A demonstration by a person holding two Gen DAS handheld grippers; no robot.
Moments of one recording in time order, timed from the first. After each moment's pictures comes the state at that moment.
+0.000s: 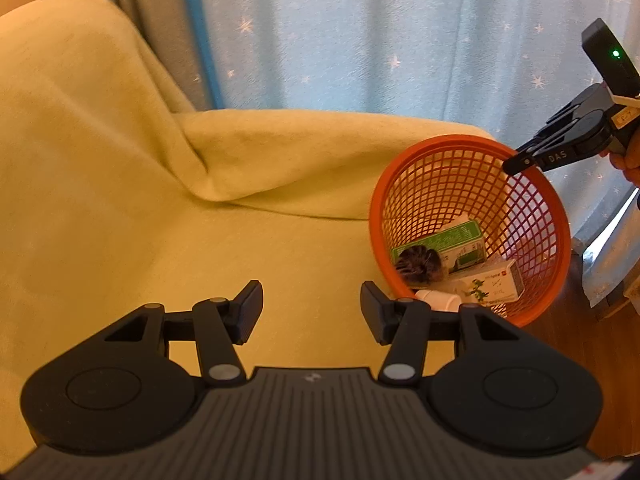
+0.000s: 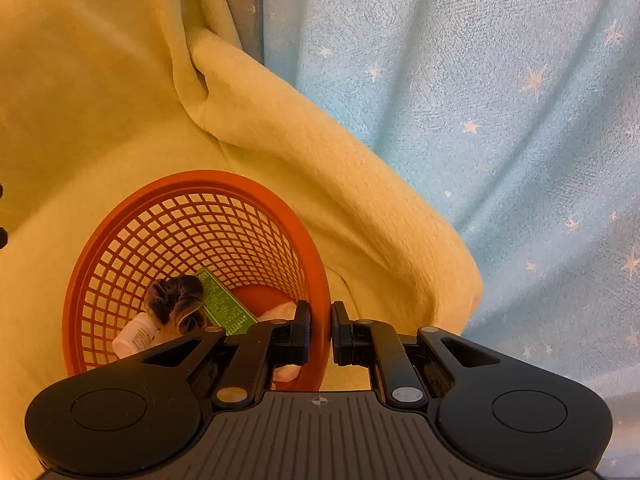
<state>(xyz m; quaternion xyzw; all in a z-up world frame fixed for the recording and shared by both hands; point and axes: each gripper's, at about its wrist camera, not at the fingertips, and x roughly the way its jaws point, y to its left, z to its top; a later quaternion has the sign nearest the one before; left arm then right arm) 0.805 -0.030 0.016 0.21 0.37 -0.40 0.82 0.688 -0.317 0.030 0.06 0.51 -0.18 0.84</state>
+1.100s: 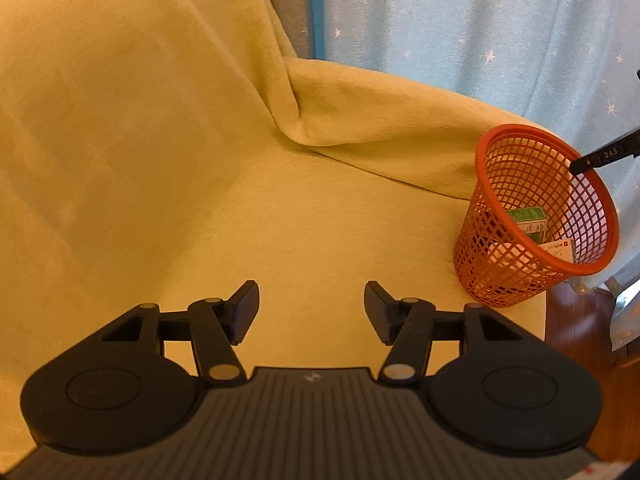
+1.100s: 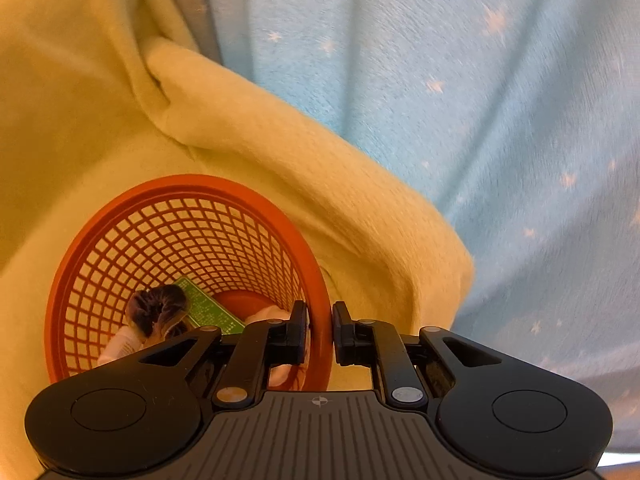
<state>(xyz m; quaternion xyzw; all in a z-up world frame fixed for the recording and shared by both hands) 0.804 0.043 0.002 0.15 0.41 -0.28 0.85 0.674 -0.353 0.018 0.14 0.50 -0.21 0.83</state>
